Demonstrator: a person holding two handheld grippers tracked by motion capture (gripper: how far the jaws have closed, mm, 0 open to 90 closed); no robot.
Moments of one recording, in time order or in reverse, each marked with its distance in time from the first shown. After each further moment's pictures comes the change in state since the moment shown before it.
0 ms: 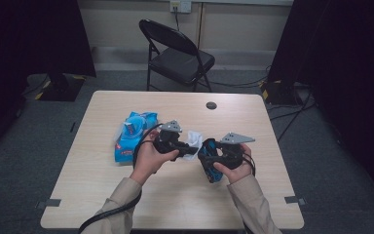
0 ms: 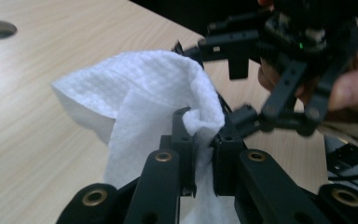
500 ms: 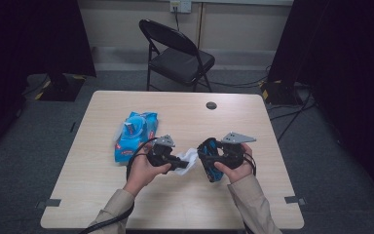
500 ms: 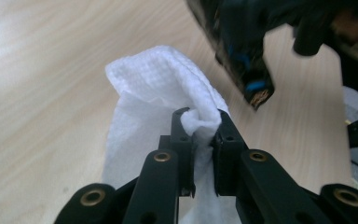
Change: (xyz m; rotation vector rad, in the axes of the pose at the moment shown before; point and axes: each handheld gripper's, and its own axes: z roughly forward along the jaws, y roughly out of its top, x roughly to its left) left arm 0.008 -0.051 0.007 0.082 0.015 -0.039; right arm -0.001 0.000 -0.001 -0.009 -0.002 0.005
